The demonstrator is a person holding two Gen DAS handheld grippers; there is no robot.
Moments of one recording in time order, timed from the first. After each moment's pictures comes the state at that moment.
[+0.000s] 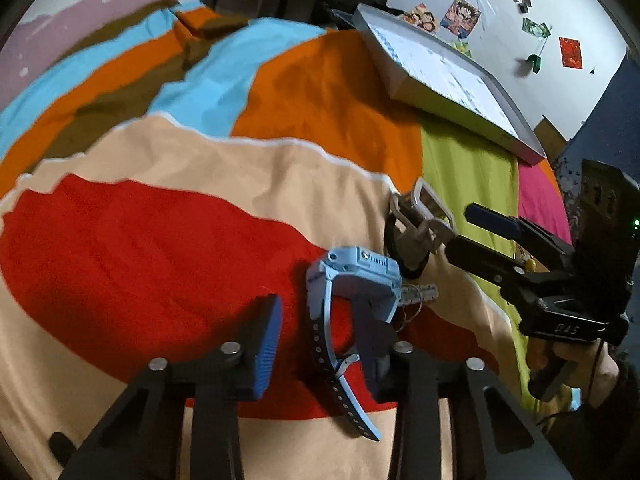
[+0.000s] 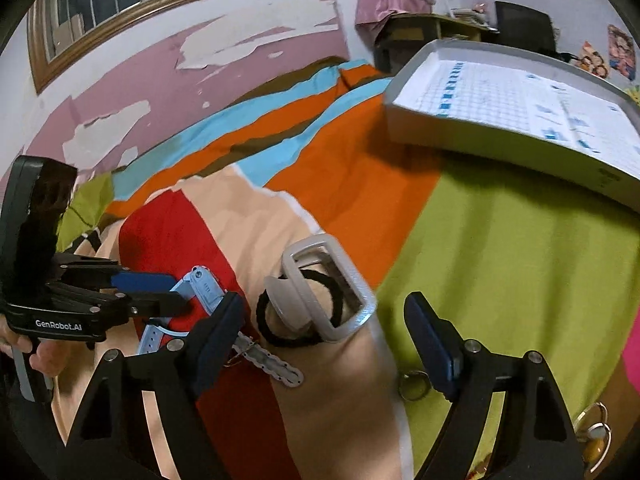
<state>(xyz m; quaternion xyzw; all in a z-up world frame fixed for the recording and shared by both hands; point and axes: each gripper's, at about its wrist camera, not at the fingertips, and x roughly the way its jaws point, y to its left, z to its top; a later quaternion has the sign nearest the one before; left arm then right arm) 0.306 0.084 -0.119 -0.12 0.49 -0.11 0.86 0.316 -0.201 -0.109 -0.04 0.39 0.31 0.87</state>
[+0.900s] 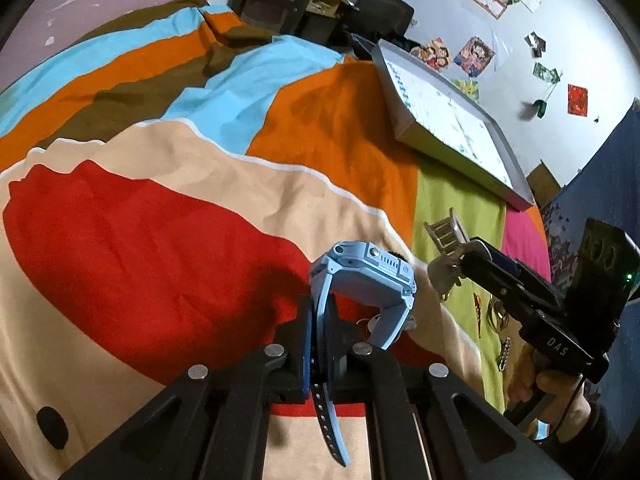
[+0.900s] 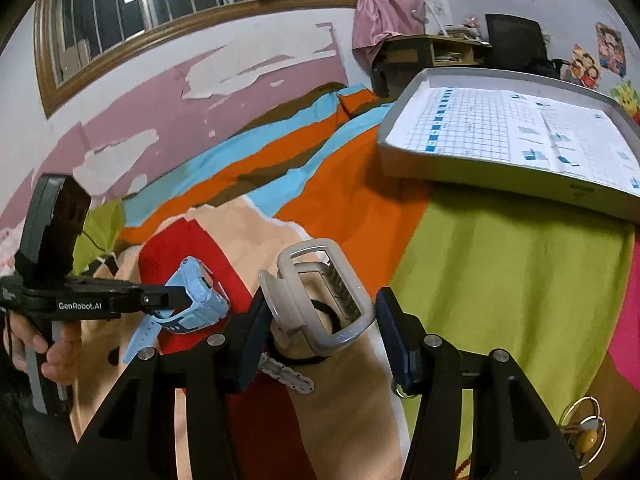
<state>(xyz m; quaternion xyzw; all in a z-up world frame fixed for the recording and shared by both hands) 0.297 0.102 -0.100 -0.19 0.45 -0.09 0.87 0.305 -0.230 -0.079 0.01 0.34 0.31 0.89</state>
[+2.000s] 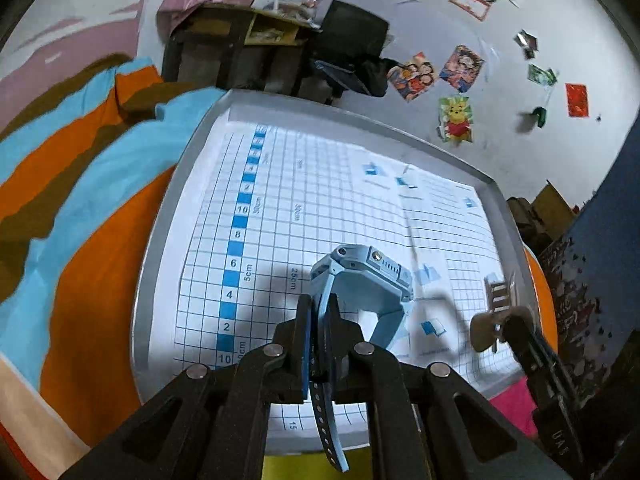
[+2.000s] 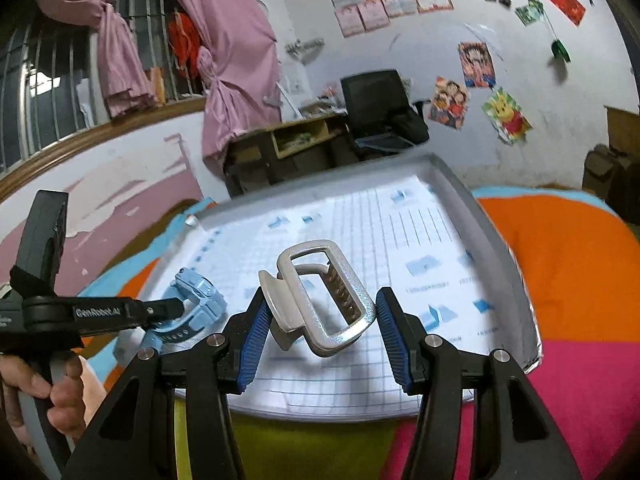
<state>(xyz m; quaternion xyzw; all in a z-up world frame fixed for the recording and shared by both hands) 0.539 -0.077 -0.043 -0.16 0.41 -0.08 0.90 0.451 -0.397 -0.036 0.10 0.23 0.10 0.96</state>
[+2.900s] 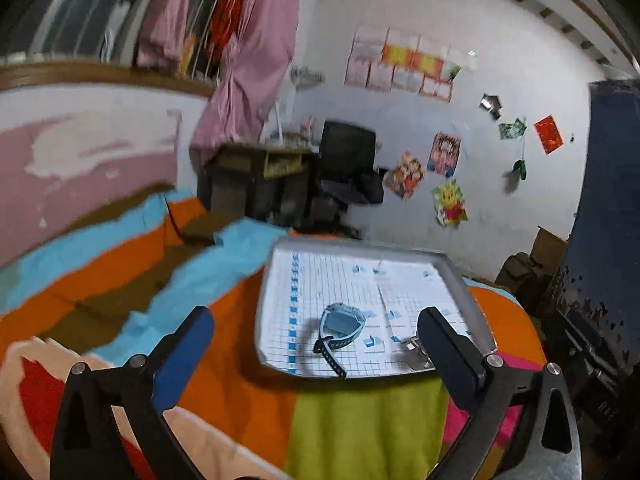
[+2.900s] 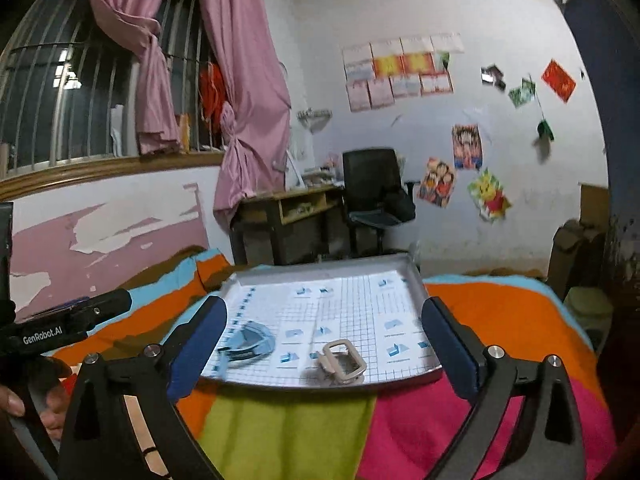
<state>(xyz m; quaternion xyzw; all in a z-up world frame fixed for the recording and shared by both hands) 0.340 -0.053 0.061 -0.08 0.18 -0.02 0.98 0.280 -0.387 0.070 0.05 0.10 0.07 0.99</state>
